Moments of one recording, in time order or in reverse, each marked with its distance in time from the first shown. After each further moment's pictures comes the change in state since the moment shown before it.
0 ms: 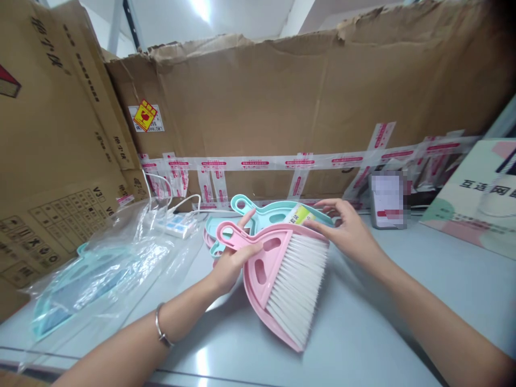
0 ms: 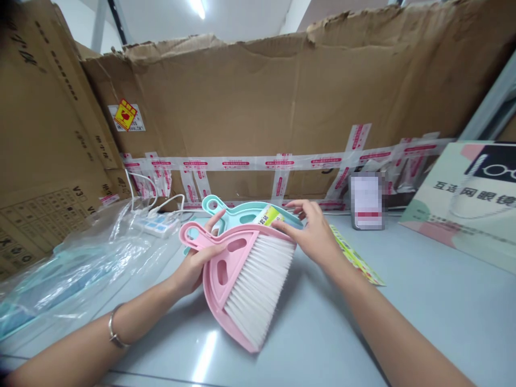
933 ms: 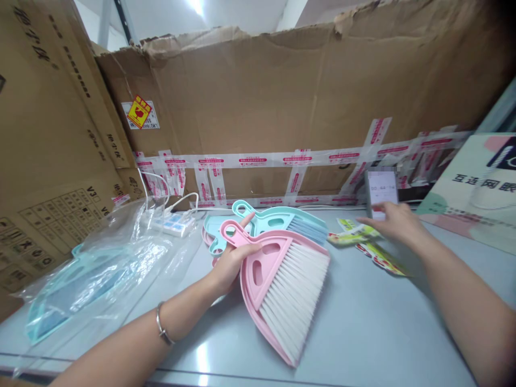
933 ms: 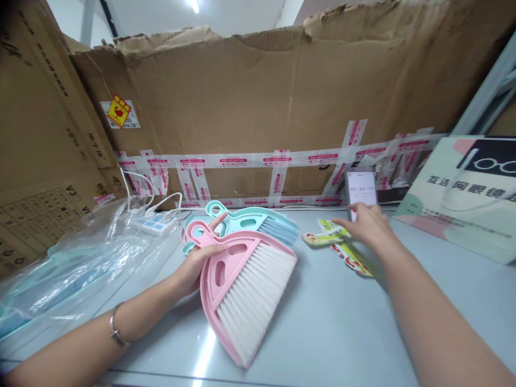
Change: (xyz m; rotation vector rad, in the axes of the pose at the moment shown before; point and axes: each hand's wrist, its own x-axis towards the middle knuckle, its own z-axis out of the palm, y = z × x) left_hand -0.002 0.000 0.001 -0.079 0.016 -0.164; right_hand 0.029 0.075 -0.064 0.035 0.189 0.368
